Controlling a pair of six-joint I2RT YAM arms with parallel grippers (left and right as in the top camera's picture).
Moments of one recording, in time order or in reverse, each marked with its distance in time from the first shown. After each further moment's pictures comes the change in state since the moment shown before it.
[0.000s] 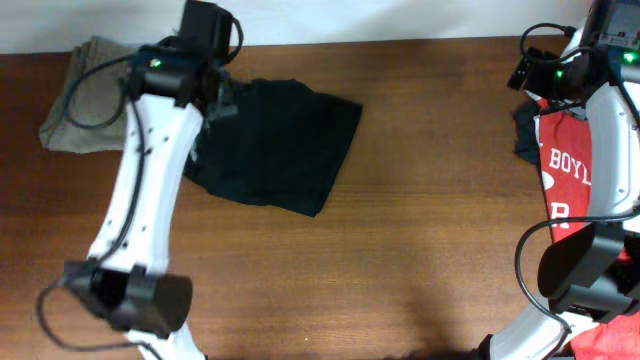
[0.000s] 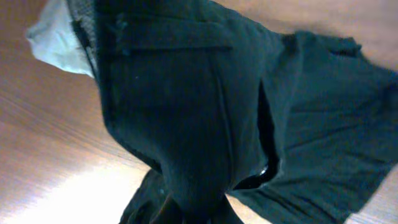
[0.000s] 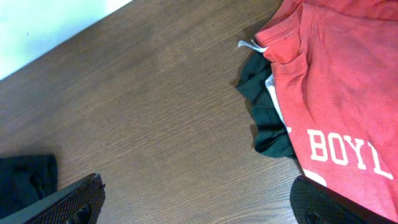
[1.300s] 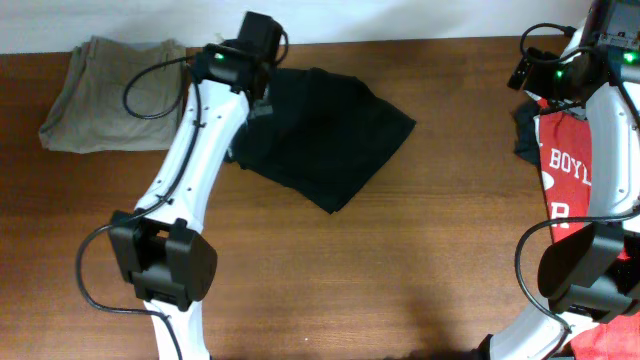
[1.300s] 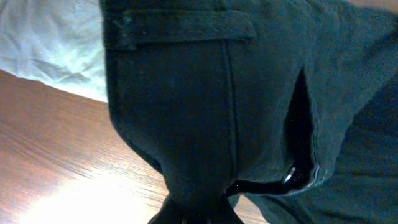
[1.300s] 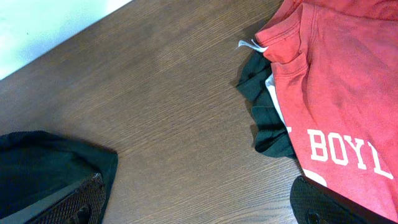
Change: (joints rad) left arm -0.082 0.174 0.016 0.095 -0.059 -0.067; right arm 0.000 0.000 0.000 0.000 0.000 0.000
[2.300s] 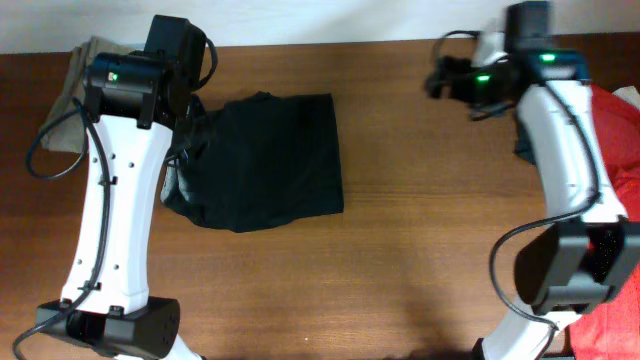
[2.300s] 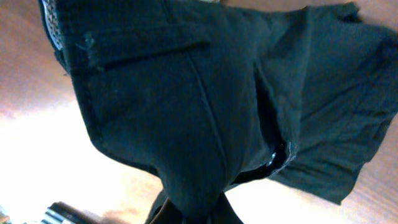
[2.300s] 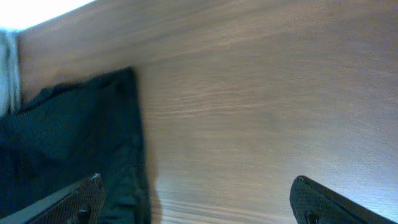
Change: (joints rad) left arm 0.124 -0.290 0.027 -0.421 0.122 -0.166; right arm 0.262 0.005 -0.076 0.048 -0.241 -0.007
